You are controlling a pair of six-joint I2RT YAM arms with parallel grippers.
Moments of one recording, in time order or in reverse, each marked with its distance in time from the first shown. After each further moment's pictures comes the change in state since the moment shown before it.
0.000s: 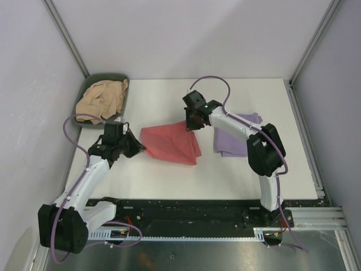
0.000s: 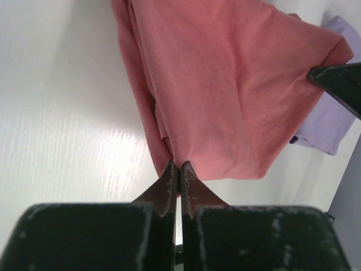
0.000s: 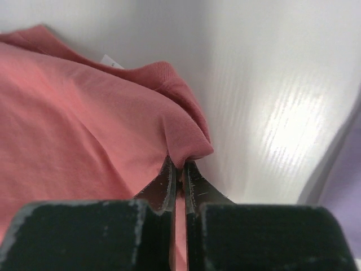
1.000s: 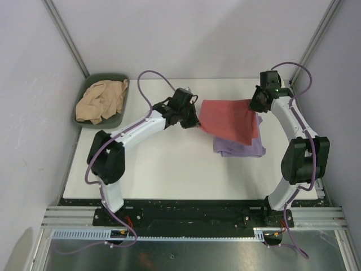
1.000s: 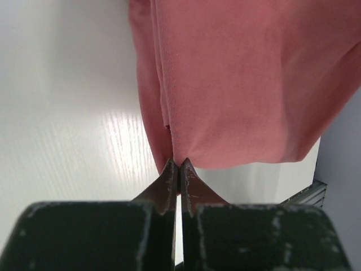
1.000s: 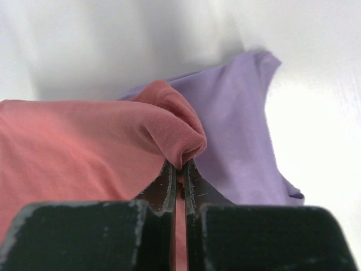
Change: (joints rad) left arm -0.504 0.786 0.804 0.036 -0.113 -0.087; right arm -0.595 -0.303 -0.151 -0.045 0.000 -0.084
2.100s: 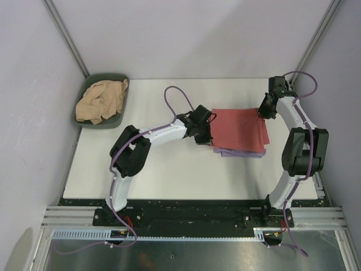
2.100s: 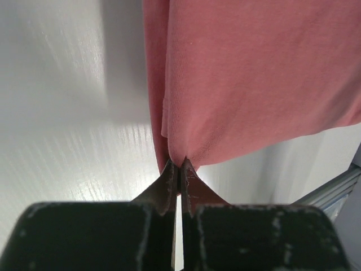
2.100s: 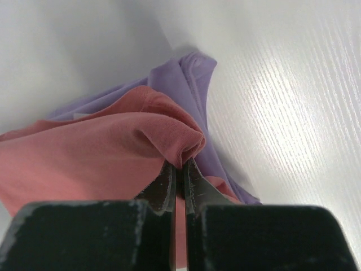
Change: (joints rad) left arm -0.134 0.264 0.069 0.021 0.042 -0.079; right arm -0.142 0.088 -0.035 -0.004 0.019 -0.033
